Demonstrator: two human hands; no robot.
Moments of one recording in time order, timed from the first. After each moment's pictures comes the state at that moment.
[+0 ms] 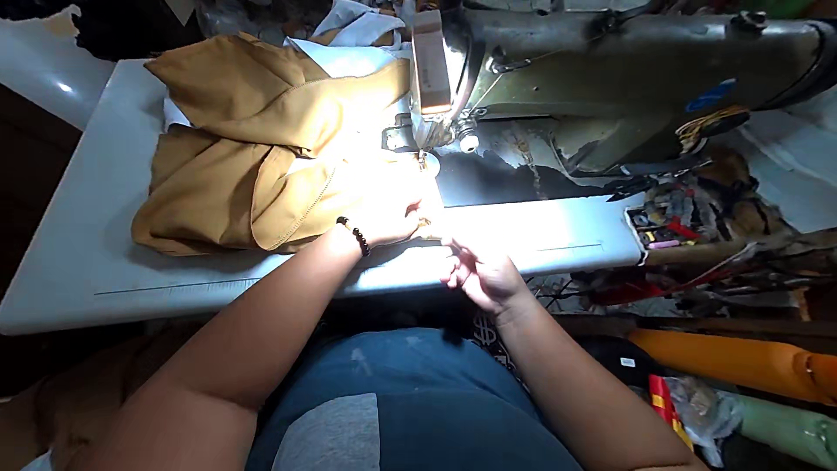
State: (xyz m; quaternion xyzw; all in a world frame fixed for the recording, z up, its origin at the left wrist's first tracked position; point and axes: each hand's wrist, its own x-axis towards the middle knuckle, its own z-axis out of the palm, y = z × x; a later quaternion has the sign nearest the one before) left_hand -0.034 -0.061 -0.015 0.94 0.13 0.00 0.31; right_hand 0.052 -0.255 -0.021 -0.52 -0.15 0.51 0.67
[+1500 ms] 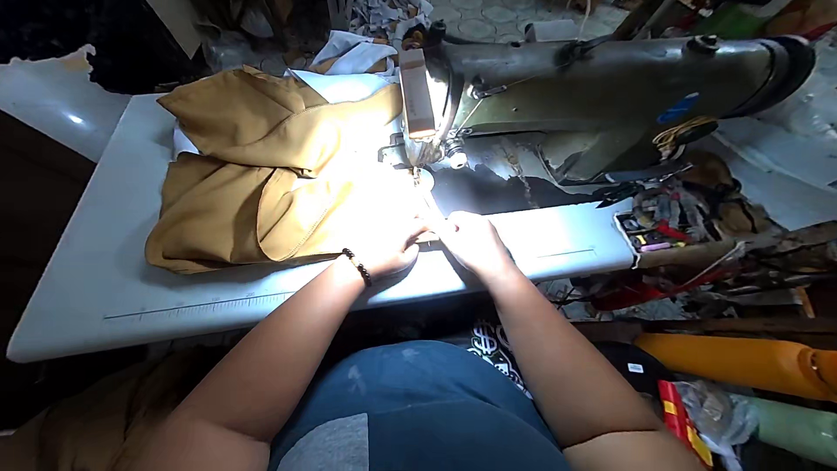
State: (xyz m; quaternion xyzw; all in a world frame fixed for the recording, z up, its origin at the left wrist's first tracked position) left_hand -0.048 -0.076 -0.050 0.95 0.01 0.16 0.25; right_hand 0.081 -0.218 -0.013 -0.85 -0.40 0.18 0.29
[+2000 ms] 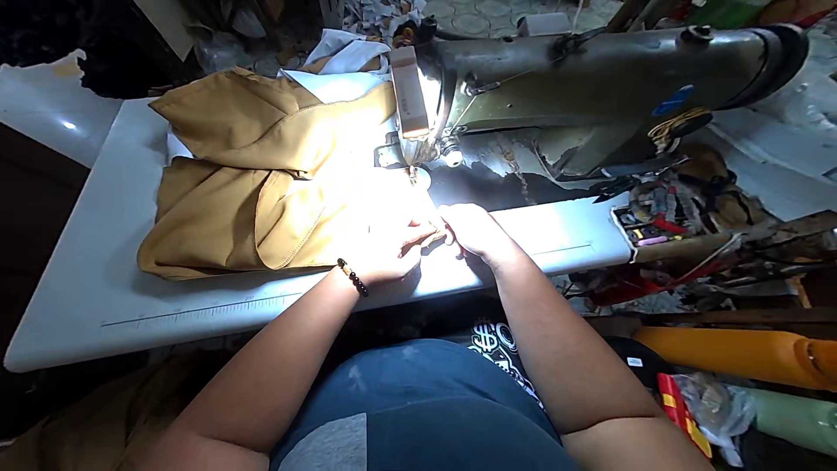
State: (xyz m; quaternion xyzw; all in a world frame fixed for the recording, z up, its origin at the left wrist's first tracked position) left_hand -0.057 -0.079 -0.048 0.94 0.00 0.19 0.28; right_hand 0.102 -0.202 -0.004 -0.83 -0.29 0.38 0.30
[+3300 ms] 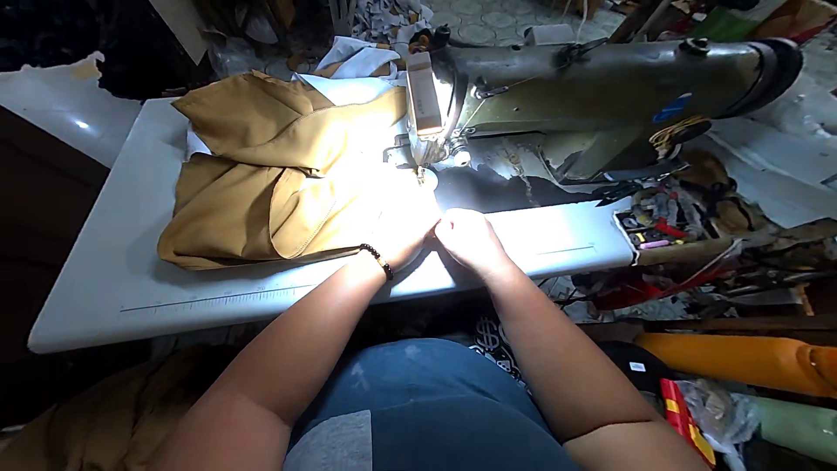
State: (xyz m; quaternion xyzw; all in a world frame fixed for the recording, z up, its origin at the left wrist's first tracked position) left_hand -0.034 -0.088 -0.049 0.95 0.09 0.17 0.23; right_hand 0.069 -0.211 -0.001 -0.85 -0.44 0.16 0.25
